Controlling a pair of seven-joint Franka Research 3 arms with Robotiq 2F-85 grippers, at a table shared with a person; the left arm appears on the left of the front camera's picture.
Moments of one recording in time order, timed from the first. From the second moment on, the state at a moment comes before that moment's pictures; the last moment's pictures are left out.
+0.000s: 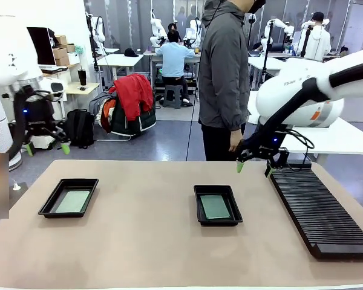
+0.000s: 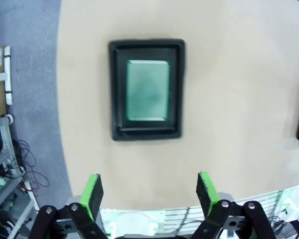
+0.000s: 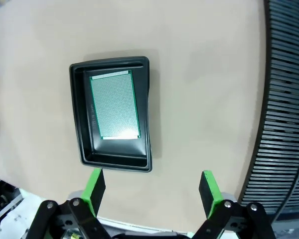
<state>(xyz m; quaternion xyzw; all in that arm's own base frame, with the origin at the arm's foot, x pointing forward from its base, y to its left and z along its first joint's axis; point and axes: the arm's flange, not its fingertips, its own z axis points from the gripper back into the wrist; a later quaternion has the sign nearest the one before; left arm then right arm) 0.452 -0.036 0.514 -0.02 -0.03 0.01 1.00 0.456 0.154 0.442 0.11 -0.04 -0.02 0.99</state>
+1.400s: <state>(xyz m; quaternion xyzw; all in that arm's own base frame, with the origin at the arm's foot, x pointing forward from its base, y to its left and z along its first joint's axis) 0.397 -0.363 0.492 -0.02 -0.05 0.04 1.00 0.445 -0.006 0.415 0.33 -0.01 0.03 0.94</state>
